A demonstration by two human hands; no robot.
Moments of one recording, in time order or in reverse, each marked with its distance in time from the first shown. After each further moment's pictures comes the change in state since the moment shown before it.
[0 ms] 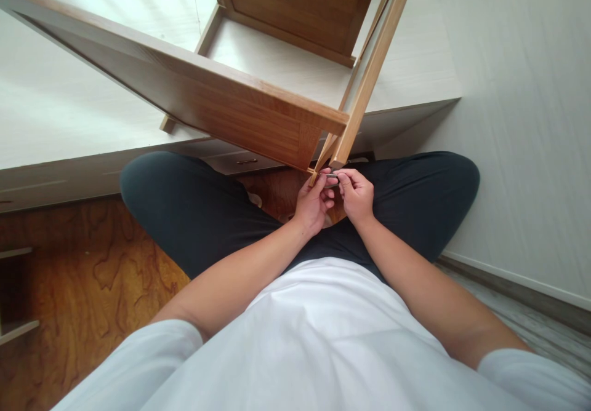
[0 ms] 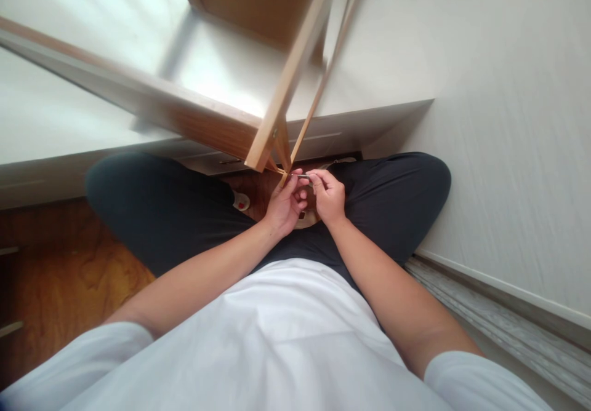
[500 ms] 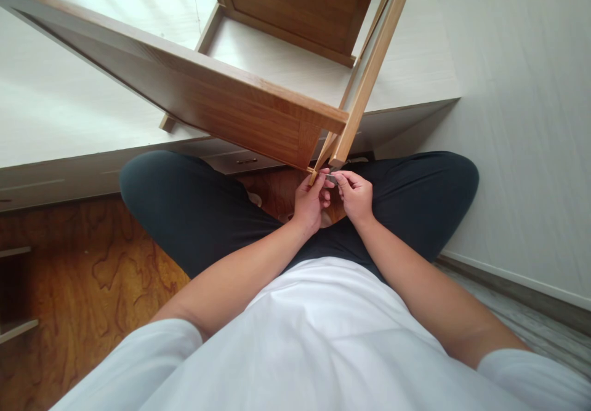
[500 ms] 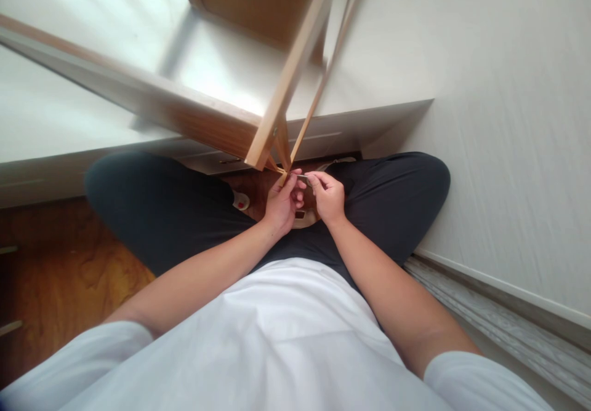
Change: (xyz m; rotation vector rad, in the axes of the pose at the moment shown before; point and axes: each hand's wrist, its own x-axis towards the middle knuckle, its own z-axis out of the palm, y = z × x) left_hand 0.003 -0.003 -0.005 0.117 0.015 0.128; right_hand 0.001 0.004 -0.001 -0.001 -0.009 0.071
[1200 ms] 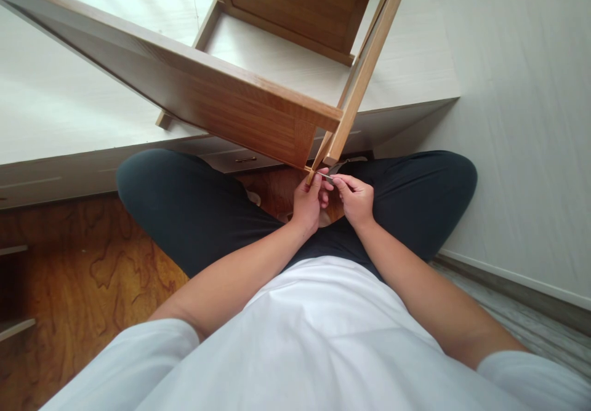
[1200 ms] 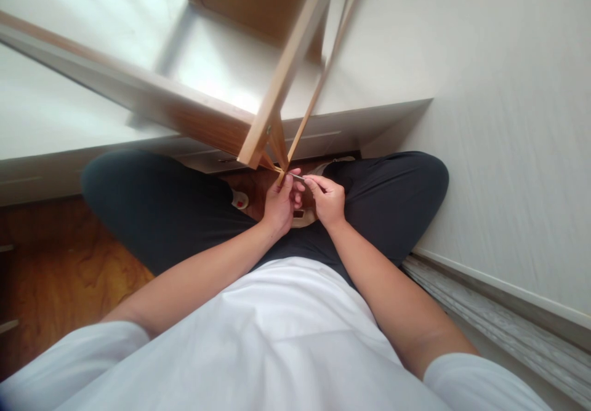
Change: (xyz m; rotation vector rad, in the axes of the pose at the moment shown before) left_hand -0.002 -0.004 -0.003 0.060 -0.022 0.066; right_hand -0.009 -0.003 -0.004 -0.079 0.029 -0.048
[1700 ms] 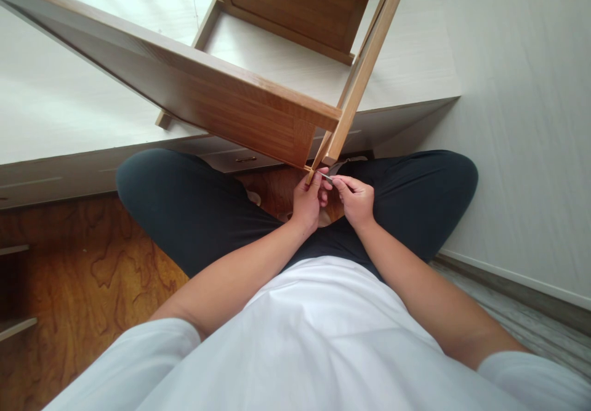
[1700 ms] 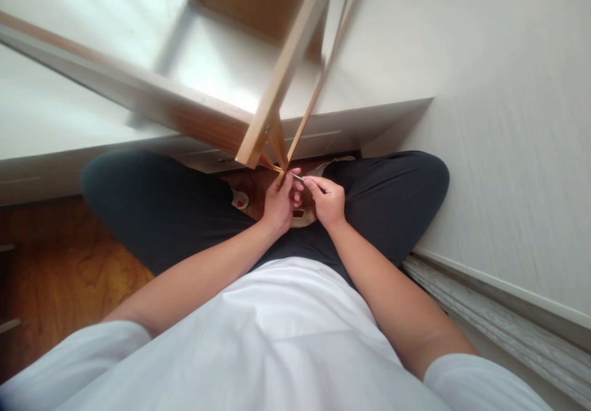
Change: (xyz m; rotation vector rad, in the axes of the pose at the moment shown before) left_hand 0.002 0.002 0.001 0.022 0.017 -0.009; right_hand -0.003 0.000 -0.001 -0.009 -0.013 0.013
